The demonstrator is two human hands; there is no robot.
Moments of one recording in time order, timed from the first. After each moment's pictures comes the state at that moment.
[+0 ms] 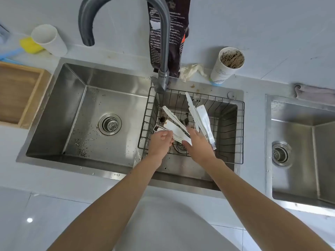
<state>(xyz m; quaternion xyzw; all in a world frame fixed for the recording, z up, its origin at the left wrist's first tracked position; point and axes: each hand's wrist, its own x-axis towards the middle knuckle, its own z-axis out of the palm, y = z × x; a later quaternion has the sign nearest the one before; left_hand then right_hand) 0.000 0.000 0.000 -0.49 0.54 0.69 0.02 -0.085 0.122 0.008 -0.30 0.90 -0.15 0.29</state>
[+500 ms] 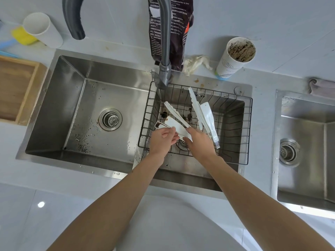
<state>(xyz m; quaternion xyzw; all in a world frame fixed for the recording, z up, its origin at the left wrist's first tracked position) -0.012 -0.002 0.001 -0.50 0.49 0.71 -0.02 -0.097 0.112 -0.010 -0.30 0.90 -0.13 0.27</state>
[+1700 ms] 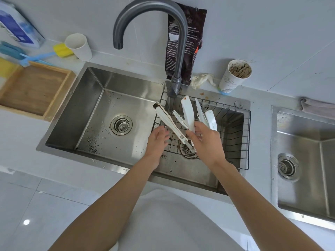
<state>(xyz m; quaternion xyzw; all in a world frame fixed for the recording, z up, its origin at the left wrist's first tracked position) 0.033 -0.017 0.019 -0.47 0.47 0.74 -0.08 -0.065 0.111 0.077 -0.28 0.86 -0.36 0.20</state>
